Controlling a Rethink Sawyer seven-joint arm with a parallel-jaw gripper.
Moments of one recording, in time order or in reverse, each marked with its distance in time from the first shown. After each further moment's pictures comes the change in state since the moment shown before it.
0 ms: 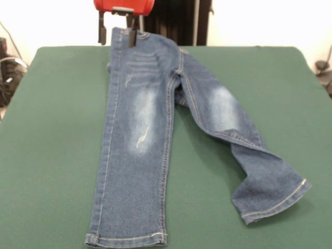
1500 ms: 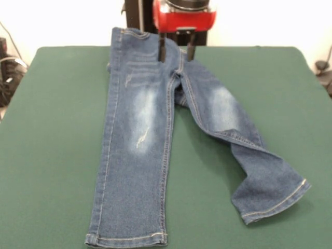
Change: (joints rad) arm 0.174 0.102 0.001 -0.087 0.123 0.098 0.000
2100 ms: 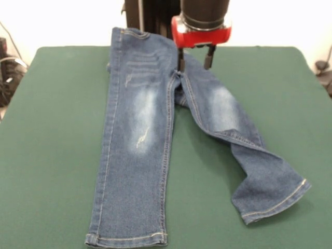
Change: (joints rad) arm 0.009 0.084 0.018 -0.014 0.077 0.043 0.000
